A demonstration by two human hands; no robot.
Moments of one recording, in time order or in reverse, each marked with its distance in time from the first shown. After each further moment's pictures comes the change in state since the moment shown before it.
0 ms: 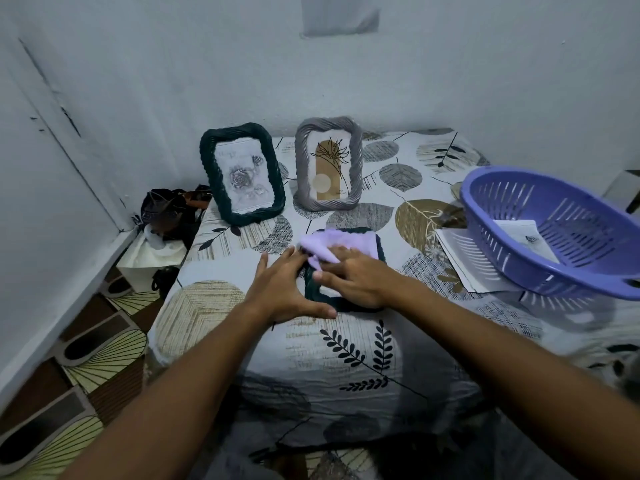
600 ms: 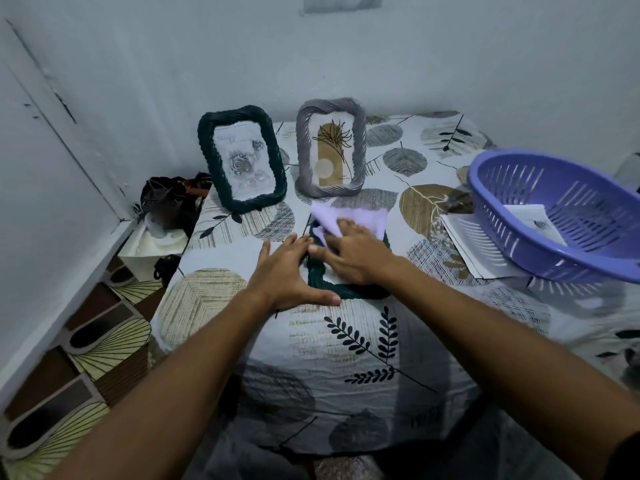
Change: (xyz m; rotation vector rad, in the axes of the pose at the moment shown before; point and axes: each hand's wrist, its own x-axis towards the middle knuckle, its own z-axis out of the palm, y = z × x) left_hand -0.001 0.000 0.000 0.024 -0.027 -0.015; right_hand 0.020 -0.009 -0.001 -0.083 0.047 0.152
